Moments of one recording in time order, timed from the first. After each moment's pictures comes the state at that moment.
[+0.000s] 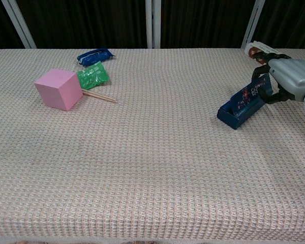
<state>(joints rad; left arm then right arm) -0.12 -1.19 0.03 -1.41 1.51 1.34 -0.10 0.57 -1.84 0.17 -0.80 -1.32 1.12 -0.02</state>
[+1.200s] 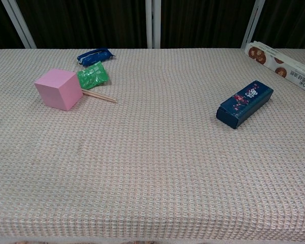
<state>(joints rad) -0.10 -1.22 0.00 -1.42 1.57 1.49 -0.04 0.14 -1.23 0.08 -1.49 -1.25 1.46 -0.08</state>
